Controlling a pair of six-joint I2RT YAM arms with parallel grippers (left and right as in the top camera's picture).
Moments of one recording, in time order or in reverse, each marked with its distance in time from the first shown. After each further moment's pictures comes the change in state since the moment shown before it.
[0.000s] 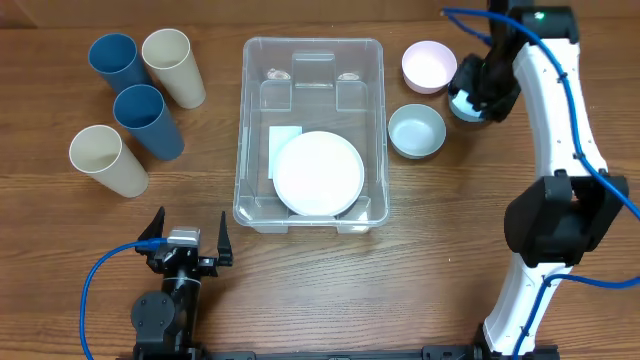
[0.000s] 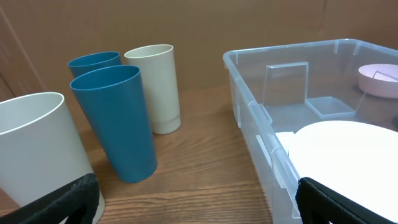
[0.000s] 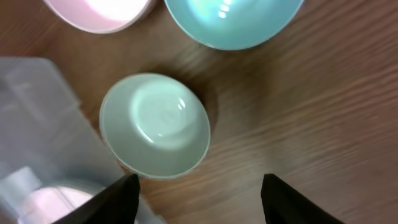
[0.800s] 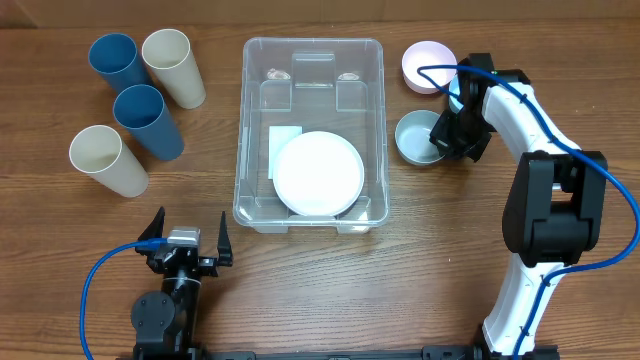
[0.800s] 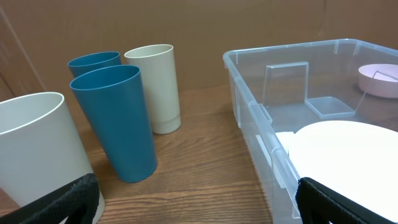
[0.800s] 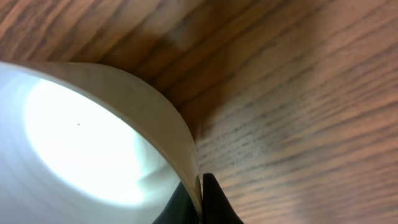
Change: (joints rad) left arm 0.000 0.000 0.000 0.000 0.000 0.000; right arm 0.013 0.003 -0.473 0.343 -0.034 0.049
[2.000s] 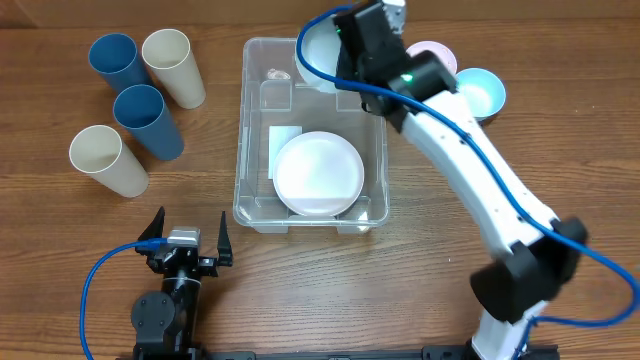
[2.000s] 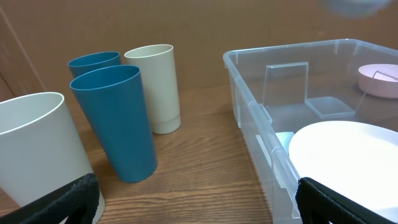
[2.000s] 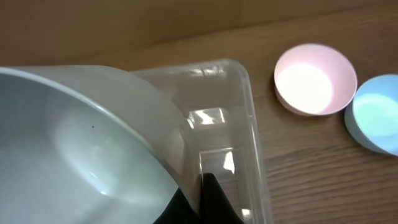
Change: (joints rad) left arm 0.000 0.000 0.000 0.000 0.000 0.000; right arm 0.509 -0.188 0.319 0.165 0.441 -0.012
